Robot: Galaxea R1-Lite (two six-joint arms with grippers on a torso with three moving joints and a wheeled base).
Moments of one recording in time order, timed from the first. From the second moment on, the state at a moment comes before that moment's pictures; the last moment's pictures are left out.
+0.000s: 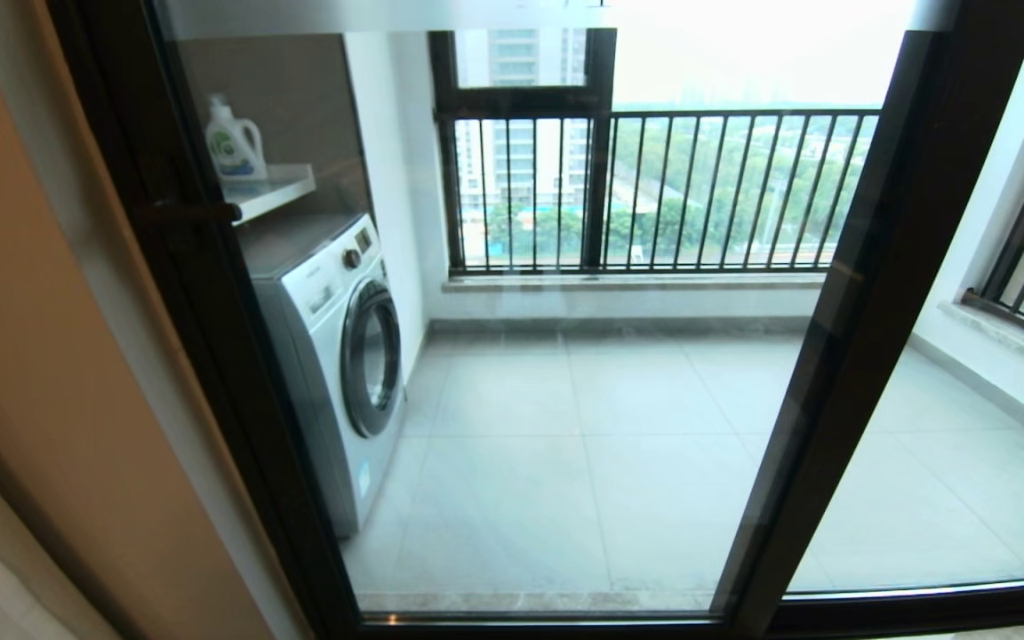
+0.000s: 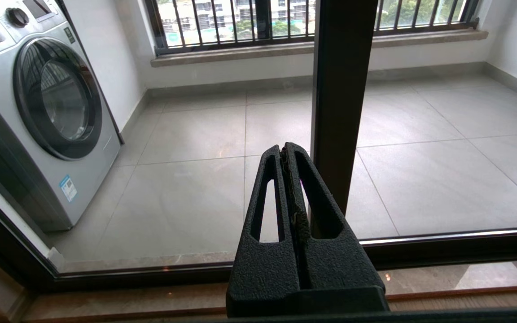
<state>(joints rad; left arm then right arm) 0.00 0.00 -0.01 0.03 0.00 -0.01 0.00 0.00 0.00 -0.03 -0.01 0.03</state>
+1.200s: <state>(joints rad) 0.00 0.00 -0.01 0.03 0.00 -0.01 0.00 0.00 0.00 -0.03 -0.01 0.03</state>
